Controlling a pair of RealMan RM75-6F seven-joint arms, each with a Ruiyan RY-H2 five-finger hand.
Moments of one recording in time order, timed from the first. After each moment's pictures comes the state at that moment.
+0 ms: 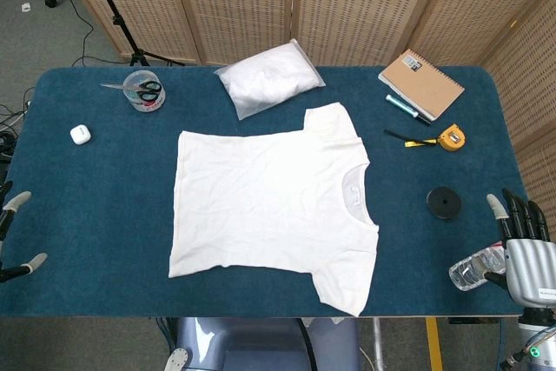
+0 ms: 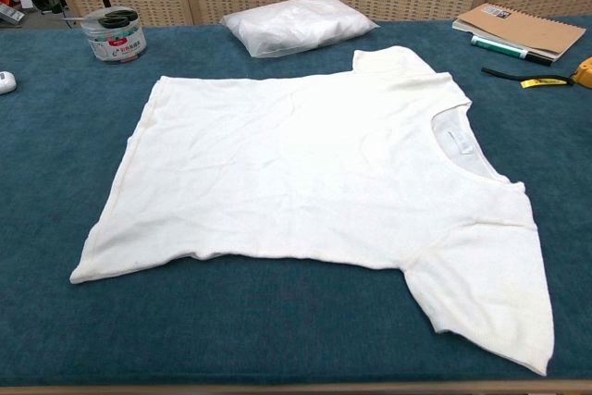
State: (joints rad) left arm -0.06 -0.99 -0.05 -1.75 1.49 1.53 -0.03; right arm 0.05 -1.08 0.10 -1.77 -1.49 1.56 -0.16
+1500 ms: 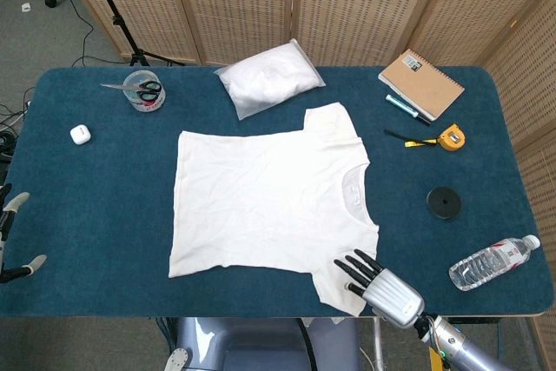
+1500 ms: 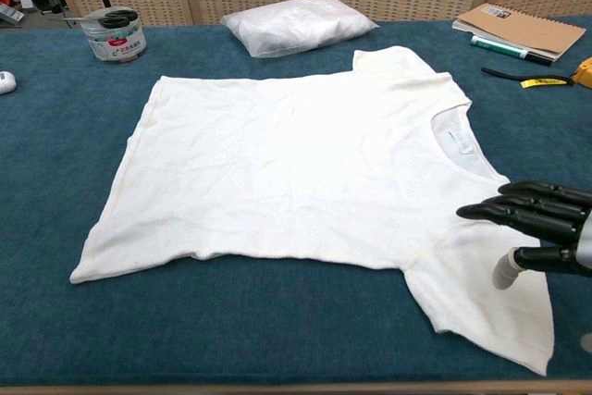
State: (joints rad) left arm -0.05 -1.00 -0.06 -1.80 1.44 1.51 0.08; right arm 0.33 -1.39 -0.14 -1.34 -2.05 1.26 -0.11
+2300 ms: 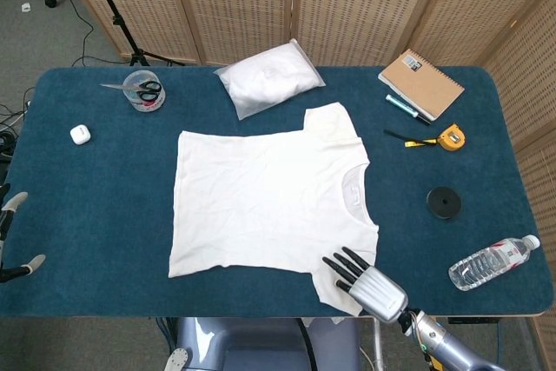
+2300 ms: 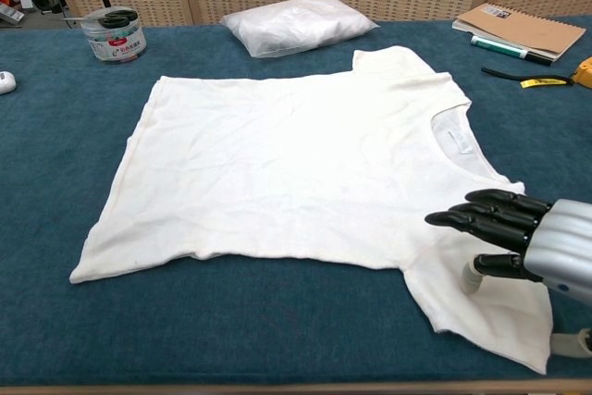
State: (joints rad) left arm -0.05 -0.99 -0.06 -1.80 1.42 1.51 0.07; right arm 0.37 -1.51 -0.16 -1.26 -2.00 1.28 -0.13
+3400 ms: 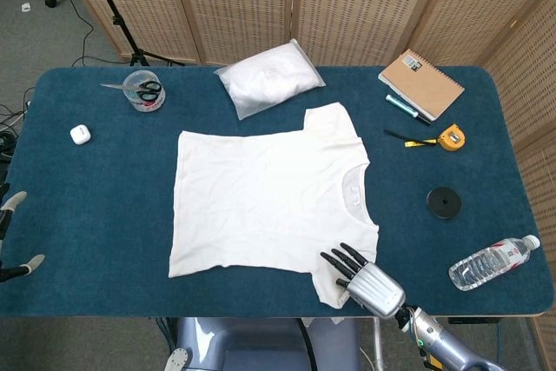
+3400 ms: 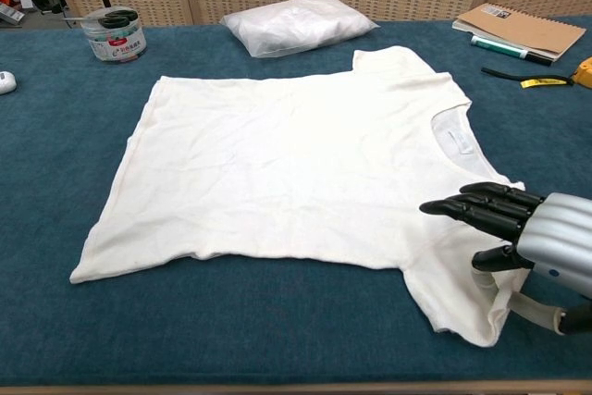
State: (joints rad) left arm -0.05 -0.99 -0.06 -1.80 1.42 1.49 0.06; right arm 0.39 -1.55 -0.18 -1.21 -1.95 1.32 -0.05
